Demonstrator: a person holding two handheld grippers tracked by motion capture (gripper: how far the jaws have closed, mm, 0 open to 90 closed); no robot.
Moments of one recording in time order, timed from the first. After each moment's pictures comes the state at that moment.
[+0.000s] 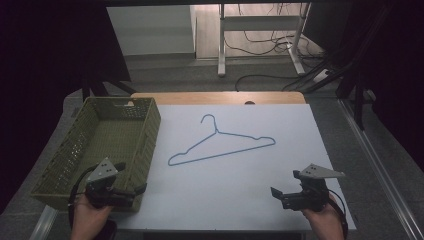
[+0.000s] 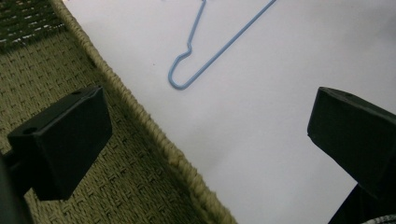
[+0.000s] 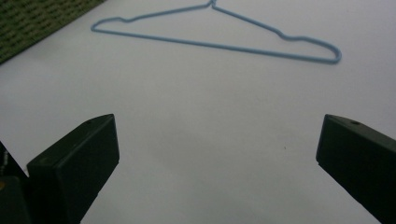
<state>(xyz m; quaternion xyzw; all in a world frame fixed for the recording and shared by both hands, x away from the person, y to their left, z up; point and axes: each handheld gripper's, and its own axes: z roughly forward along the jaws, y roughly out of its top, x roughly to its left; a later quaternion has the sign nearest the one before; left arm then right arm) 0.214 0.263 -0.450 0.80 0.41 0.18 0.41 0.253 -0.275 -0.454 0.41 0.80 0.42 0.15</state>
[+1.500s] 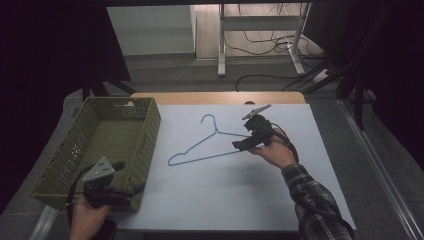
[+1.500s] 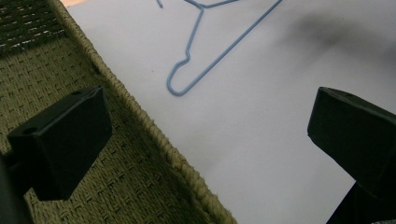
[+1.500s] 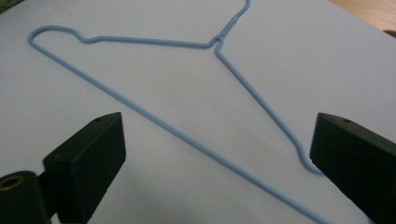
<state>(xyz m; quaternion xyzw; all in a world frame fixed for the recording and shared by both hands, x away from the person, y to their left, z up) 0.213 0.269 -0.449 0.79 0.41 0.17 0.42 0.424 -0.154 -0.438 0.34 0.88 0.30 0.12</state>
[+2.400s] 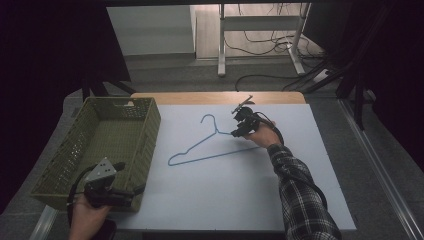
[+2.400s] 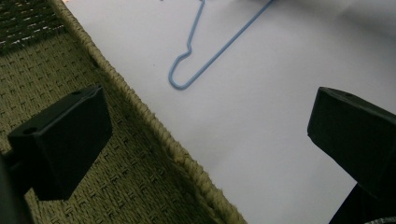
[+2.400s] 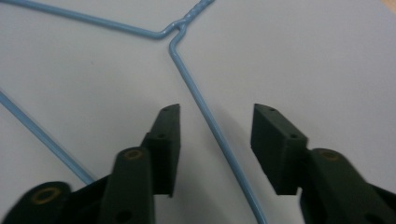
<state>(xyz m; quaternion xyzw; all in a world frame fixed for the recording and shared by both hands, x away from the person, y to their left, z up) 0.215 0.268 -0.452 0.80 0.40 0.17 0.41 0.508 -0.133 -0.486 0.28 0.93 0.23 0.10</state>
